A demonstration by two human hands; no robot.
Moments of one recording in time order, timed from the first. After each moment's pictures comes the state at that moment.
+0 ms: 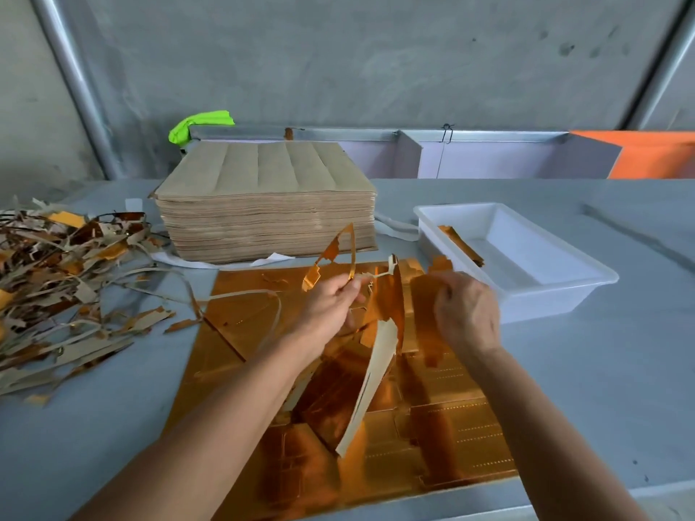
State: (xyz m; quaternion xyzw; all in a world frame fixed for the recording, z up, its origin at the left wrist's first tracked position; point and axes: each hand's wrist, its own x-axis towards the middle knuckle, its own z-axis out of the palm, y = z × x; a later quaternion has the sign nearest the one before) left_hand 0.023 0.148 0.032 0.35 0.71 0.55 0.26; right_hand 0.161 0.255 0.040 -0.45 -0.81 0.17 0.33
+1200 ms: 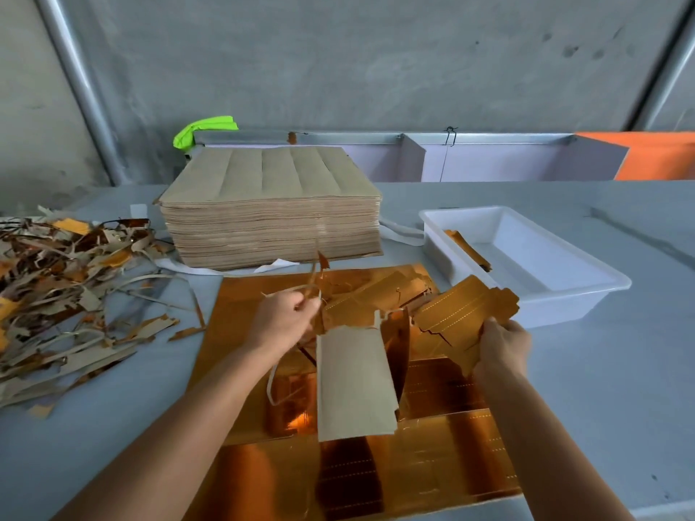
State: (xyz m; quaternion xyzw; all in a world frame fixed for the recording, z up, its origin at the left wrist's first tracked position) left_hand -0.035 0.123 0.009 0.36 0.84 0.39 0.11; right_hand 0.173 0.290 -0.009 -0.58 -0.44 0.52 0.45
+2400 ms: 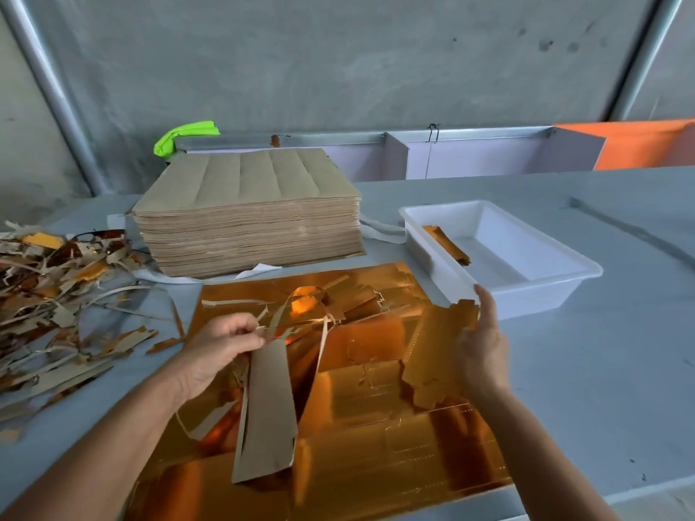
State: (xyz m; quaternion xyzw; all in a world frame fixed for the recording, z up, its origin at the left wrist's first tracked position) left_hand -0.053 0.068 0.013 0.36 0.75 0.47 0.30; right_hand 0.192 0.270 -0.006 -0.52 -0.69 0.34 0.37
